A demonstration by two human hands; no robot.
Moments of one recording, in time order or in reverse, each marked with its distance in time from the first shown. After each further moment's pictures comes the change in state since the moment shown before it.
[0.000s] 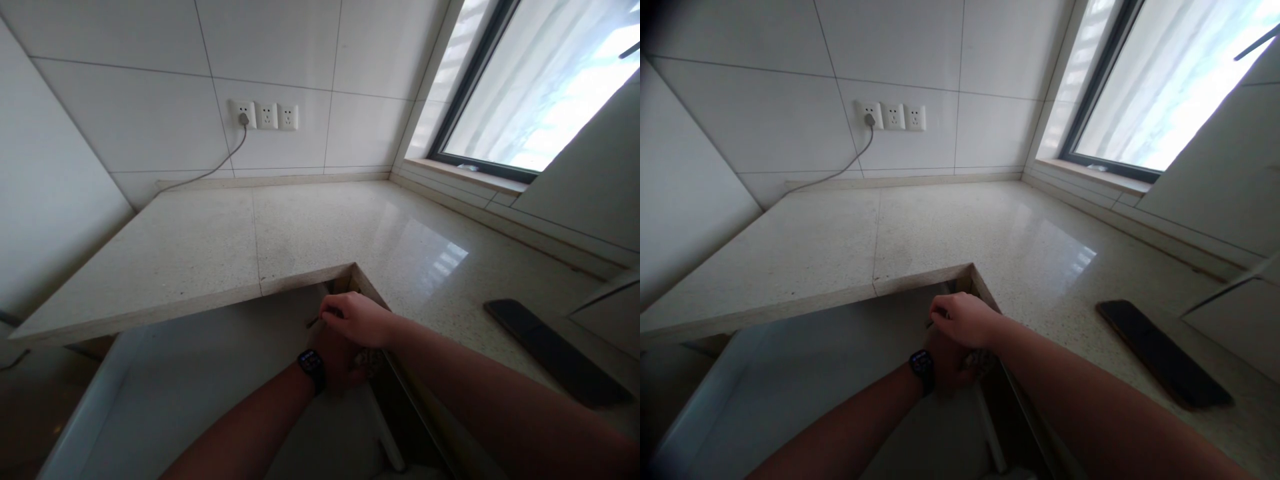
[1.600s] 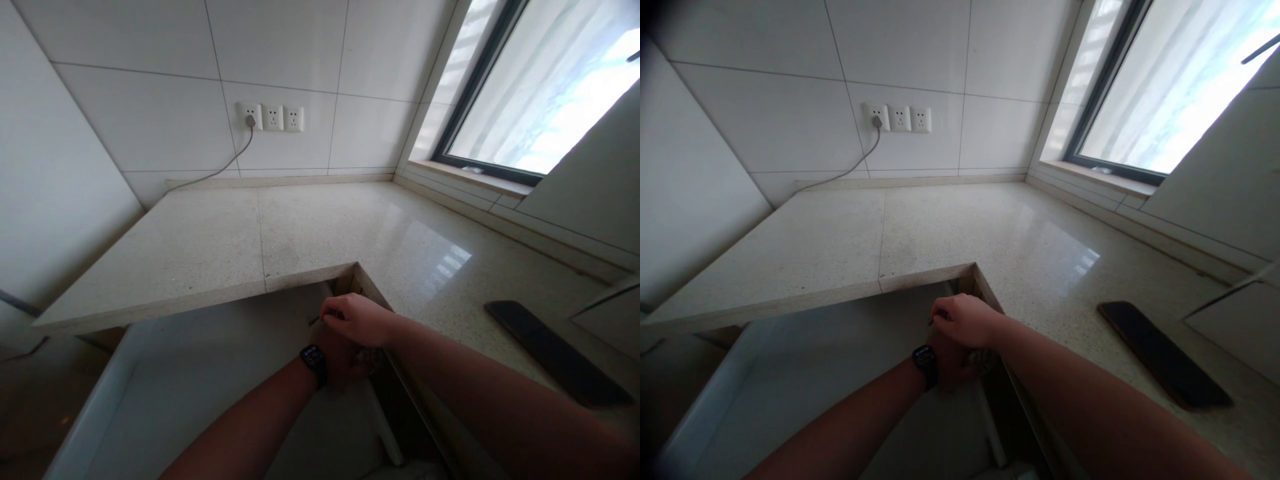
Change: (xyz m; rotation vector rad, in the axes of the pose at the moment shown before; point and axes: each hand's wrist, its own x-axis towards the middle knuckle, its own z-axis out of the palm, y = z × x) left_hand -0.005 -0.006 0.007 0.082 -0.038 -0.027; right_hand -0.002 -0.004 0.001 -0.030 -0.060 -0.030
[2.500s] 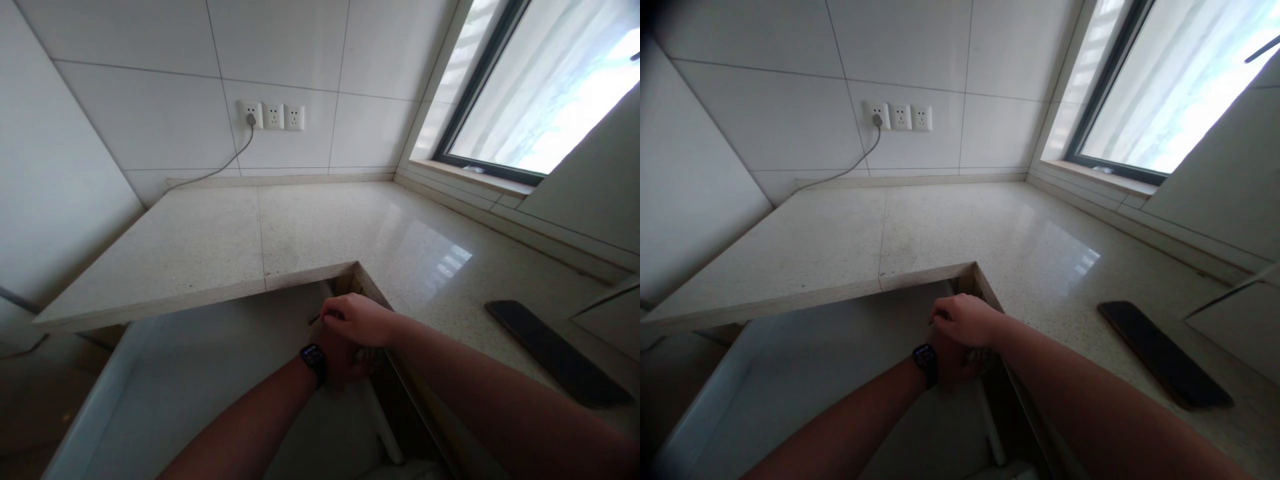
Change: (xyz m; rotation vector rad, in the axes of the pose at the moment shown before) left_hand 0.000 0.001 0.002 0.027 0.002 -0.015; right_hand -0.001 0.001 0.000 -0.012 -0.010 -0.007
